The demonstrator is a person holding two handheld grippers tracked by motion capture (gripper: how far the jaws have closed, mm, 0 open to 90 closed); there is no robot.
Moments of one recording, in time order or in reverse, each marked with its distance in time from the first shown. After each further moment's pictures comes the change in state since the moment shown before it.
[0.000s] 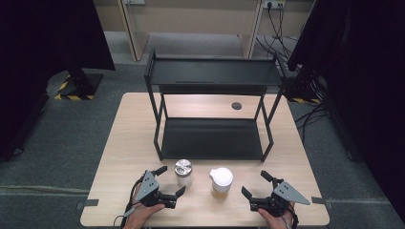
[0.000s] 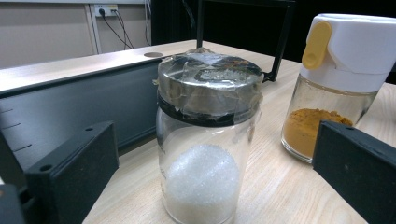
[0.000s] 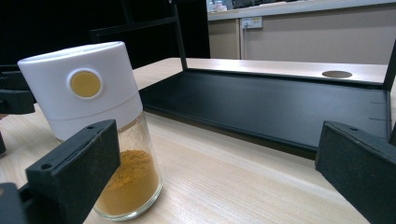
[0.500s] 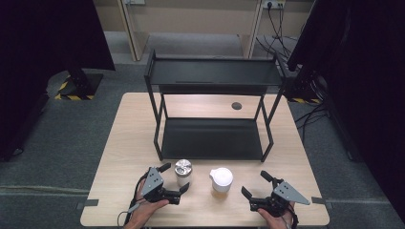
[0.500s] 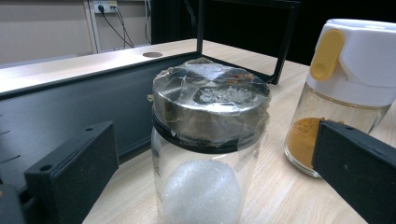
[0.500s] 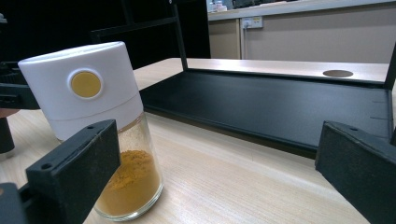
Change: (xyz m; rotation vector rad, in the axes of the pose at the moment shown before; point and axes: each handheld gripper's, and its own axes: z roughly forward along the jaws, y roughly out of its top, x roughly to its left) left arm -0.001 0.010 0.014 0.016 0.003 -0.012; right arm 0.000 -0.001 0.000 -0.001 0.003 0.006
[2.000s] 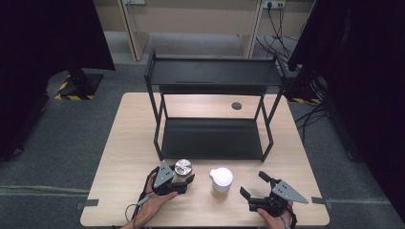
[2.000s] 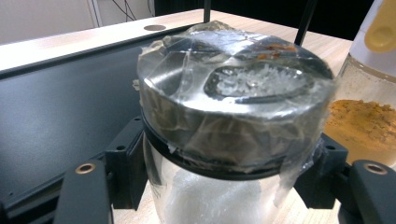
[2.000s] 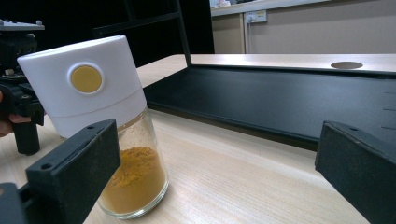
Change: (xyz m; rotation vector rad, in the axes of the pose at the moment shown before) left arm -0.003 0.015 0.029 0.110 0.030 0.021; right arm -0.002 -0.001 0.003 0.014 0.016 0.026
